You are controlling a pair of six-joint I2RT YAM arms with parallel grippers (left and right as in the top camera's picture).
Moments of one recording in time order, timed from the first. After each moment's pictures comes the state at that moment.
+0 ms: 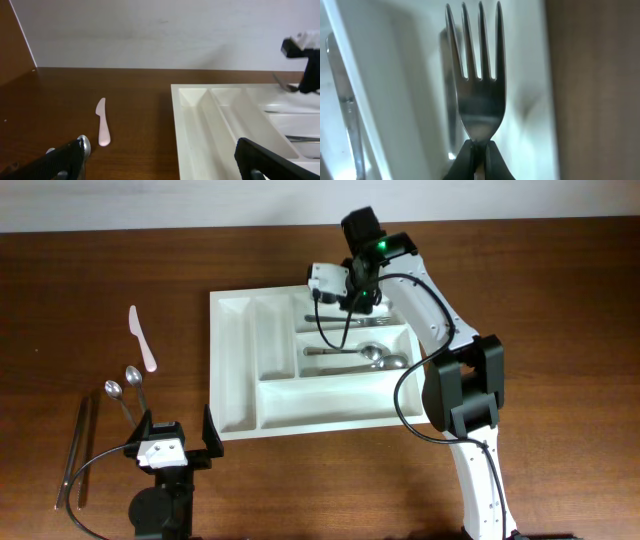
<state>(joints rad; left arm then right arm) 0.04 0.01 0.01 -0.08 -0.04 0.00 0.35 2.45 2.25 -1.04 -0.18 -1.11</state>
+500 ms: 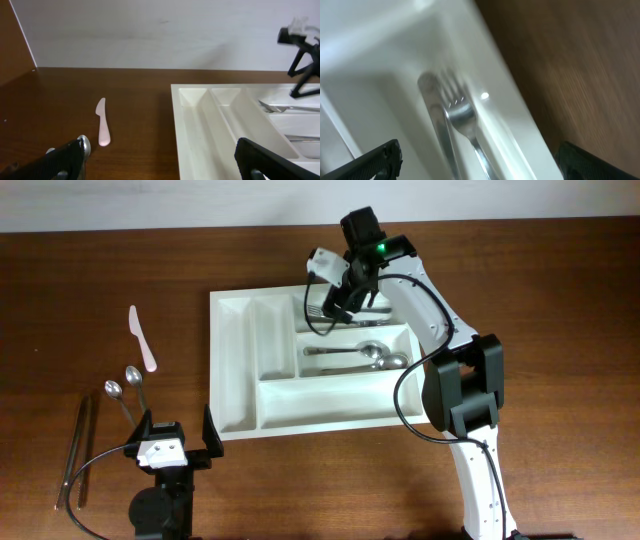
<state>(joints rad) 0.04 0.01 0.01 -0.08 -0.04 0.00 0.34 2.45 2.27 -0.96 -0.24 -0.67</state>
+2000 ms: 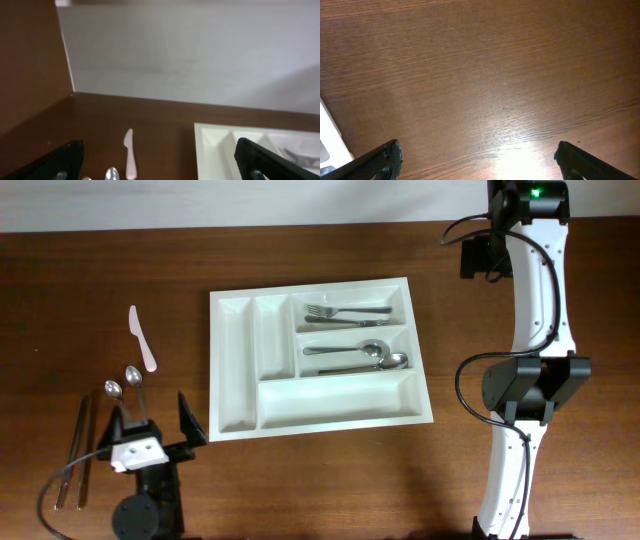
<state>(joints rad) 0.04 0.13 0.20 -0.03 -0.19 0.00 -0.04 2.45 2.71 -1.61 0.29 0.10</state>
